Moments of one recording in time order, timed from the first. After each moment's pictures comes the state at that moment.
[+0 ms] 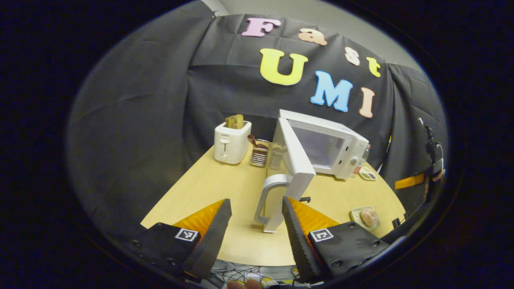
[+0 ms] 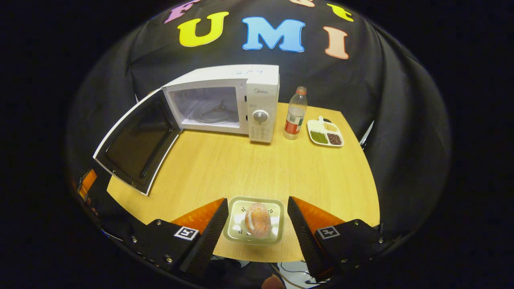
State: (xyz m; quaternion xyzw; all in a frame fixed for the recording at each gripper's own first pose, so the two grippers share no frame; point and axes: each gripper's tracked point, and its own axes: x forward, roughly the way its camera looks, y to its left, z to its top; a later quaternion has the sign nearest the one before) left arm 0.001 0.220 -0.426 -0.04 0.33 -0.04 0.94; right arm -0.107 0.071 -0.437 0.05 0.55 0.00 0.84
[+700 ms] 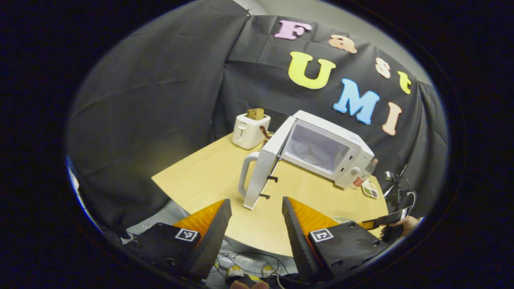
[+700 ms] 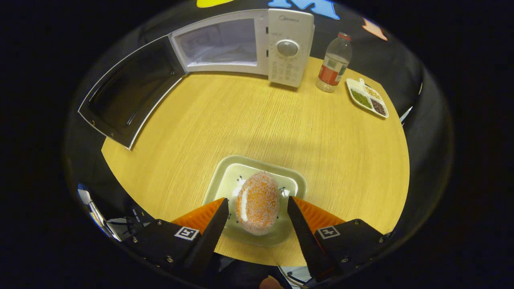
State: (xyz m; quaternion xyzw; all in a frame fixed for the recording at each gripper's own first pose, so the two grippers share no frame) left arm -0.092 0.132 -0.384 -0.08 0.37 0.10 0.92; right arm -0.150 0.080 -0.565 0.01 0.67 0.10 0.74
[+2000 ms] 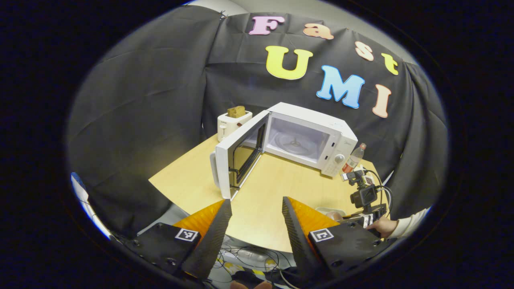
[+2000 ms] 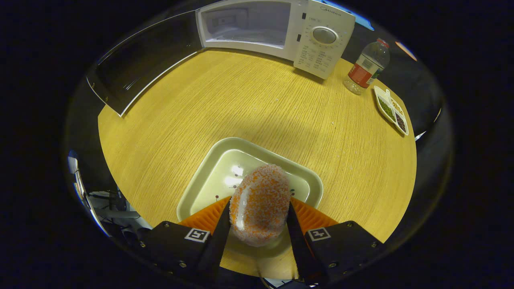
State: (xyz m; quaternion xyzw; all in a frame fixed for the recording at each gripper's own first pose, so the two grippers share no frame) left arm -0.087 0.048 -0.359 -0.04 0.39 0.07 0.92; right arm -0.150 0.082 -0.603 -0.06 0.66 0.16 0.73
